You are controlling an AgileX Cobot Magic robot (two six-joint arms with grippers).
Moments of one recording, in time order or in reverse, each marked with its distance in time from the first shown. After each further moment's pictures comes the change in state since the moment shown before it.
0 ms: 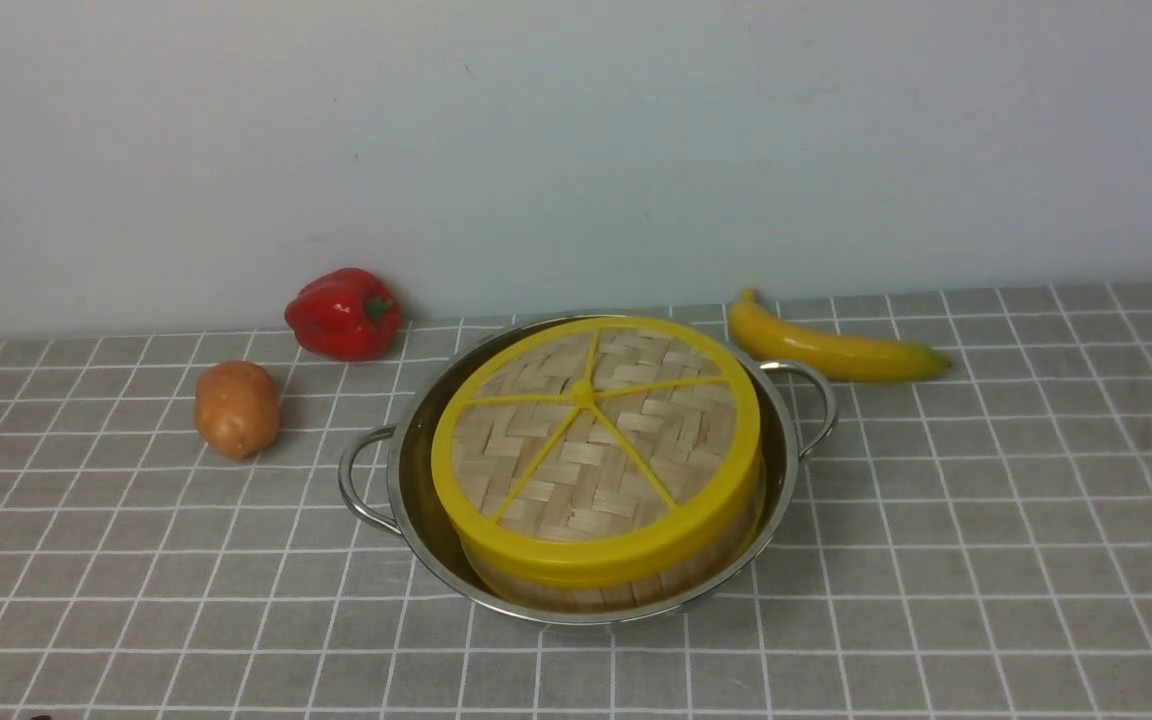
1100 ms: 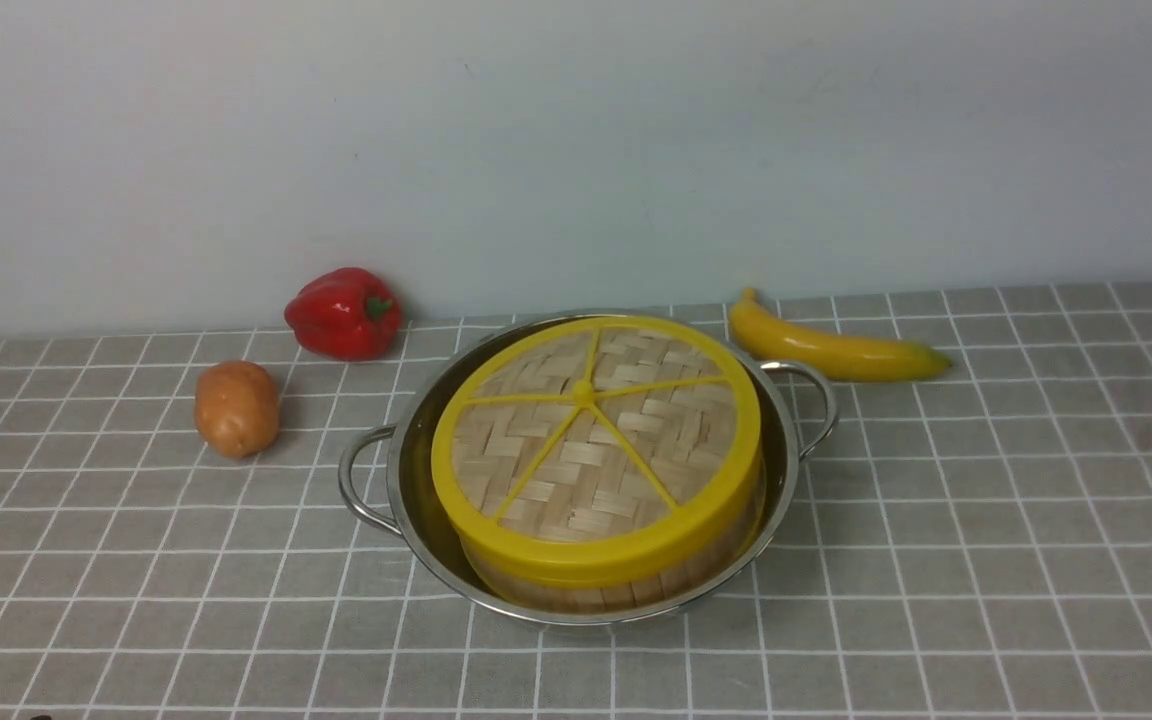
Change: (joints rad) right arm 0.584 1.305 -1.649 0.205 0.746 -0.210; left arm 0.000 0.000 0.000 0.000 0.000 0.000
